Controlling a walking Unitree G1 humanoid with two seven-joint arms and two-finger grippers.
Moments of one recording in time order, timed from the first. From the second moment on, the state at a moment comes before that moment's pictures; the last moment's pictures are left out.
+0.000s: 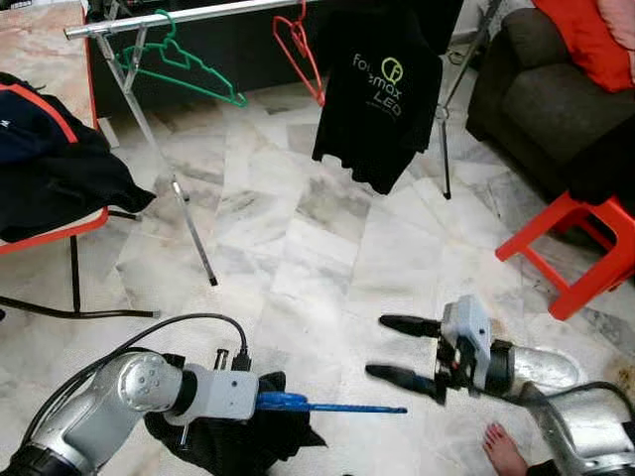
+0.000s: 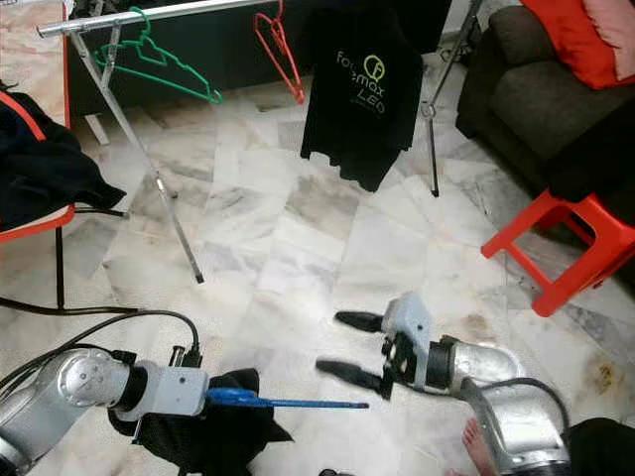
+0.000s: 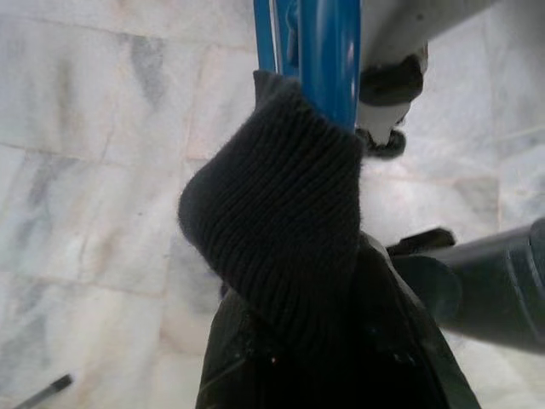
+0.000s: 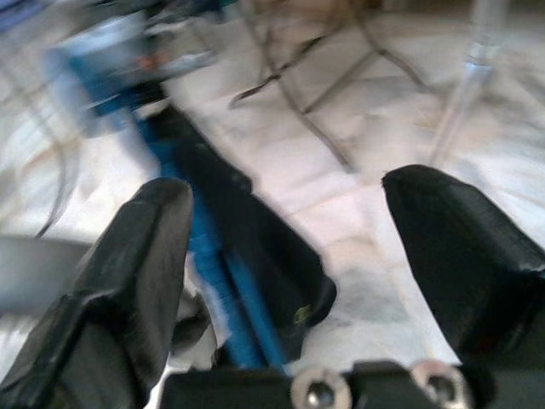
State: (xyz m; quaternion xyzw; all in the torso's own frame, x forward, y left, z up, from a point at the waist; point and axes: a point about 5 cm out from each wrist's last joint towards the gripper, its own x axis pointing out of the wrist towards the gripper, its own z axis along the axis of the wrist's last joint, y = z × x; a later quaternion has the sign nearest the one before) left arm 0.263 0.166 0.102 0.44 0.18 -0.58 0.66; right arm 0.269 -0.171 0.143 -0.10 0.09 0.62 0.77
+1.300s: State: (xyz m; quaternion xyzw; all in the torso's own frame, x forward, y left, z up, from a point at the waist) left arm 0.248 0.090 0.101 0.23 0.31 -0.70 0.60; right arm 0.277 -0.157 0.125 -0.24 0.18 0.72 0.63
